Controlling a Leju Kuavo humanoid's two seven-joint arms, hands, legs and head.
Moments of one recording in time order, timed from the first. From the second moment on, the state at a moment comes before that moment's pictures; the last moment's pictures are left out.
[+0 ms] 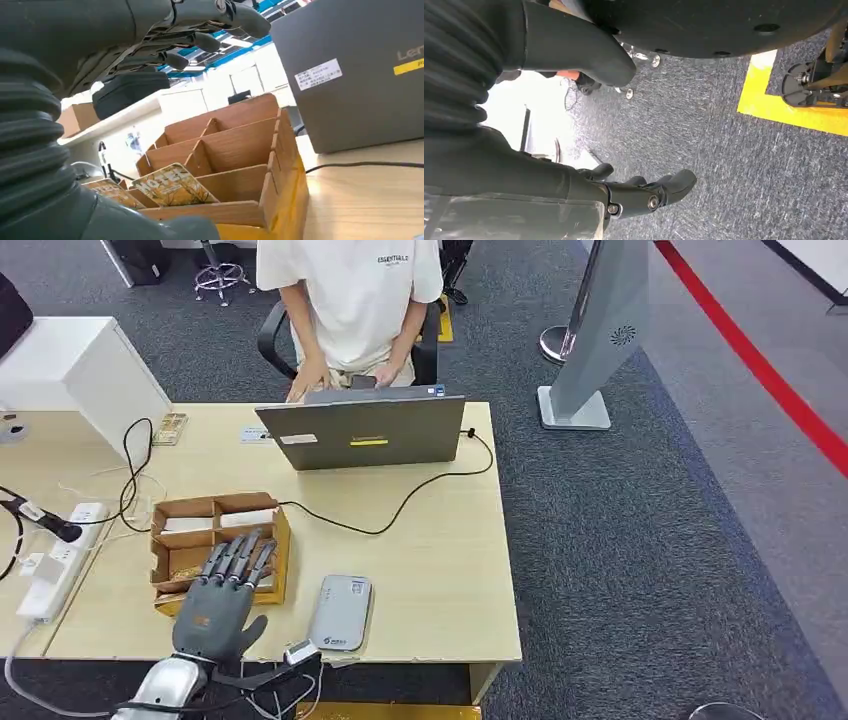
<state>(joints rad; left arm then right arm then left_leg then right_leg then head) -0.05 0.22 -0.42 -1.54 -1.39 0.32 0.13 -0.05 0.03 1.12 -0.11 -0.71 -0.31 0.16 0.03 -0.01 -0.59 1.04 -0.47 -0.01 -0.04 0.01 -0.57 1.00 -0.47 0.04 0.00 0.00</state>
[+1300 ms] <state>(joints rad) -0.06 0.20 -0.31 -1.52 -1.52 0.31 0.23 -0.05 0.03 1.12 -0.11 -0.73 -0.32 0.11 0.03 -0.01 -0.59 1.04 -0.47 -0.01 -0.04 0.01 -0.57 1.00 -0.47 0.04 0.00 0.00</state>
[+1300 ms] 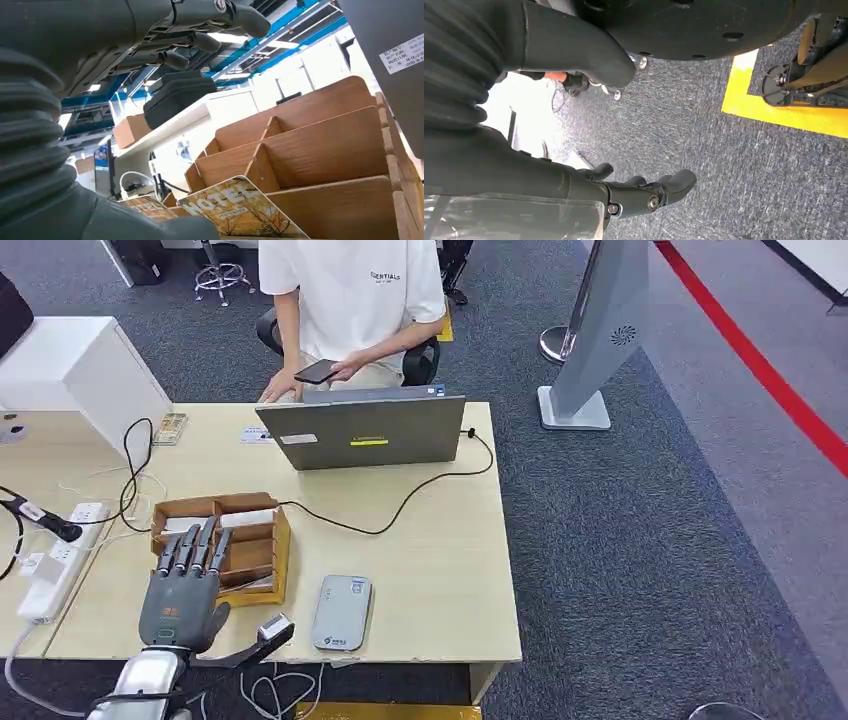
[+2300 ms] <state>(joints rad) -0.08 0.16 -0.30 -1.46 -1.49 0.25 0.21 -0.06 0.03 1.12 -0.11 -0.75 -0.32 0.11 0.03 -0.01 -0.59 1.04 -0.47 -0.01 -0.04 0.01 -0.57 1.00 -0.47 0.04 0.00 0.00</state>
